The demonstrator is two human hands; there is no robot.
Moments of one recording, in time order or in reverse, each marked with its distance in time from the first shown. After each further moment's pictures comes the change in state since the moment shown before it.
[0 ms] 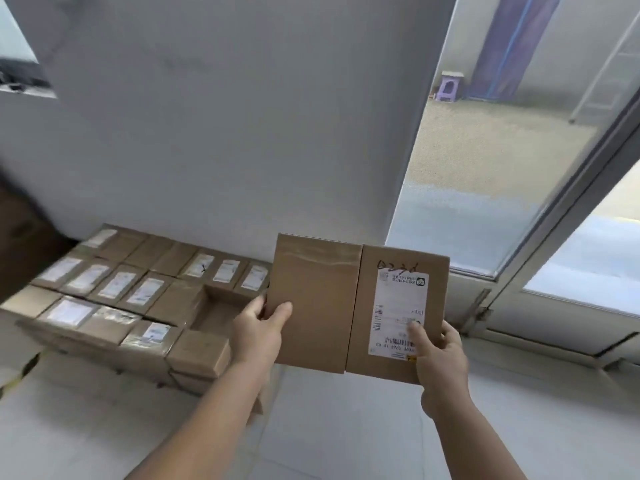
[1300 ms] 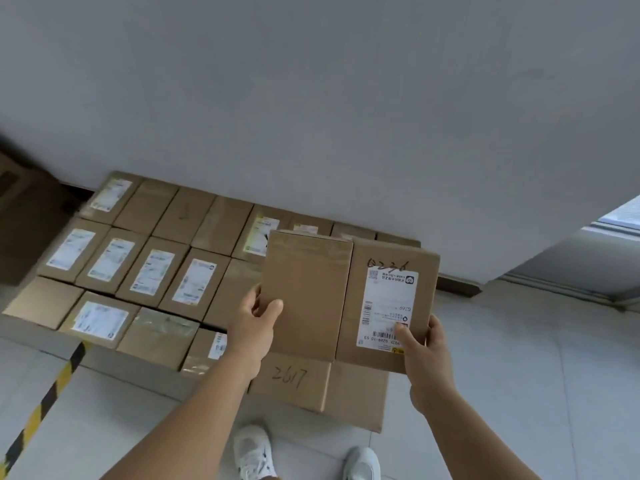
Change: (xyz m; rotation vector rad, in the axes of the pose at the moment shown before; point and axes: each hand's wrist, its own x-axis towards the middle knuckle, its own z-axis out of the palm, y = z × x) left_hand 0.472 -0.152 -0.195 0.234 -0.071 -0.288; right_hand 0.170 0.230 0.435 -0.166 -0.066 0.286
